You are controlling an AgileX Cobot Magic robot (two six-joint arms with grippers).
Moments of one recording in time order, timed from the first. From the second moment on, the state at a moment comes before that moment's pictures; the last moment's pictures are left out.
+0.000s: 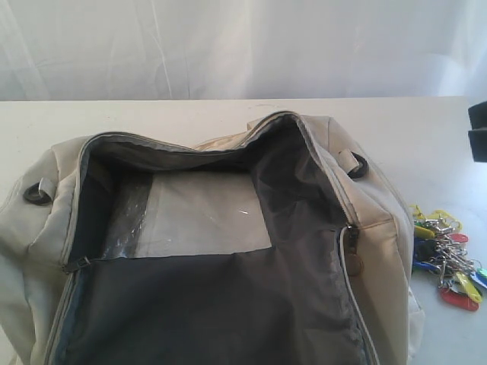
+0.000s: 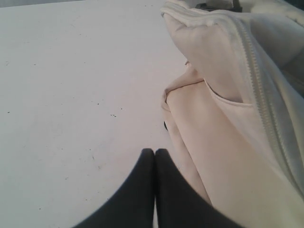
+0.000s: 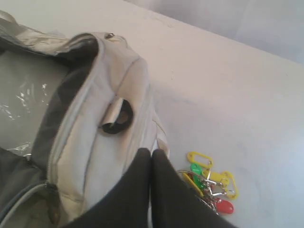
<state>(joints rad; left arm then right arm) 0.10 0.01 0.02 -0.15 0.42 0.18 -0.02 0.84 -0.86 0.29 0.72 -0.43</state>
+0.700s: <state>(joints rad) 0.10 0.01 0.02 -0.15 0.42 0.18 0.05 0.12 -0.01 0.31 0.13 -0.34</state>
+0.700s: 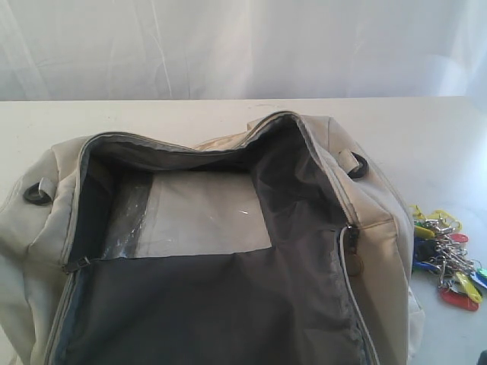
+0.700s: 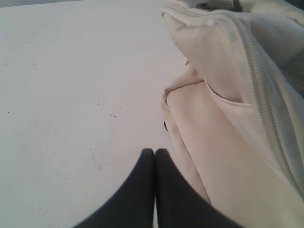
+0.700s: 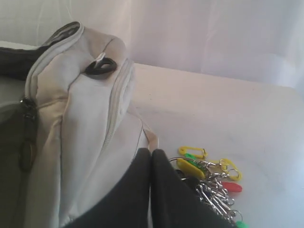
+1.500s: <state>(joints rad) 0.10 0.01 0.02 -0.15 0.42 0.18 -0.17 0.01 -0.01 0.29 0.36 -0.26</state>
